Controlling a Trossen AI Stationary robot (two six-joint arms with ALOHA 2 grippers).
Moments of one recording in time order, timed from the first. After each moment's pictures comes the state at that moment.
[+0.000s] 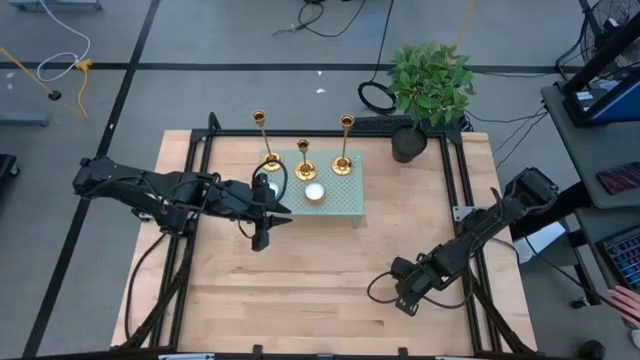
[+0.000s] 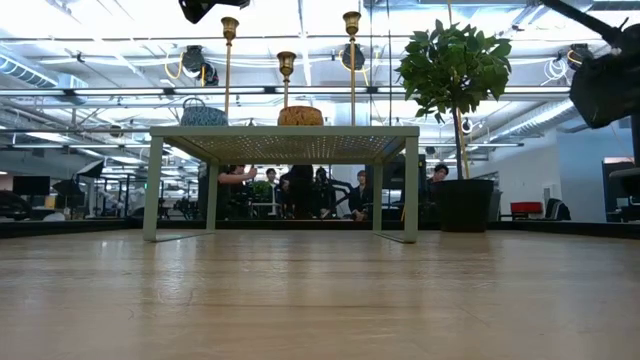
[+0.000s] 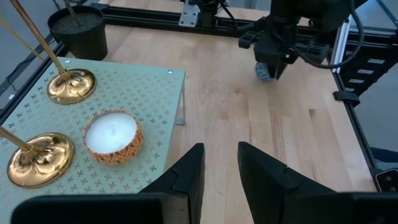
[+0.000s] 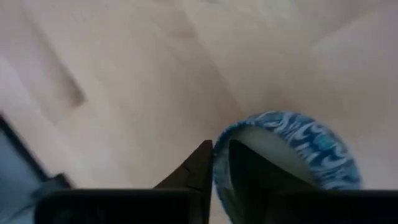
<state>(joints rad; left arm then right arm) -0.19 1.19 1.13 -0.52 -0.18 -0.21 0.67 1.50 0.78 -0.57 -0.08 1.27</state>
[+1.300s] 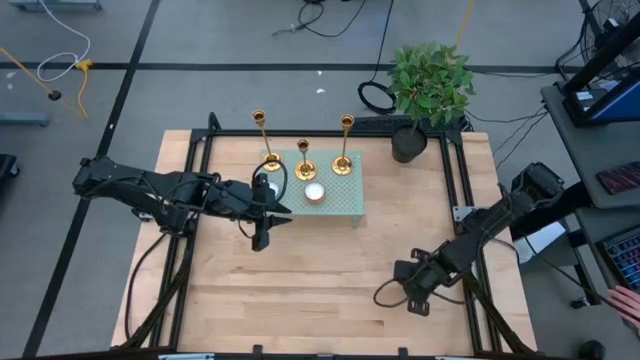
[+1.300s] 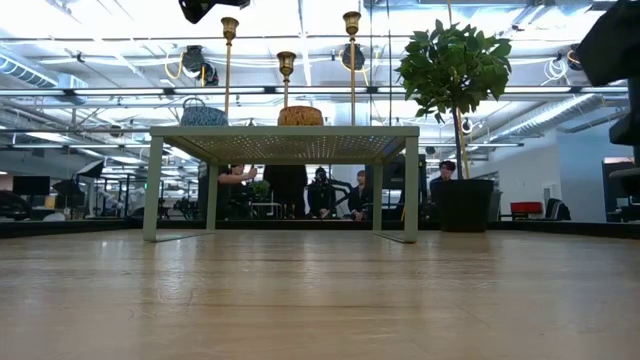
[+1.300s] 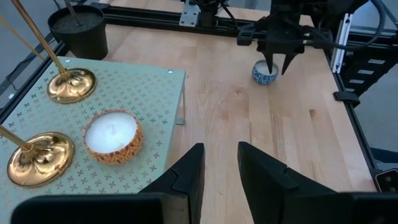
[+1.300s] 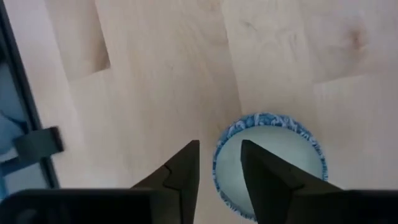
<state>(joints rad) -0.19 1.19 1.13 -0.52 -0.18 -0.22 0.69 1.41 0.77 -0.57 -0.04 0.96</state>
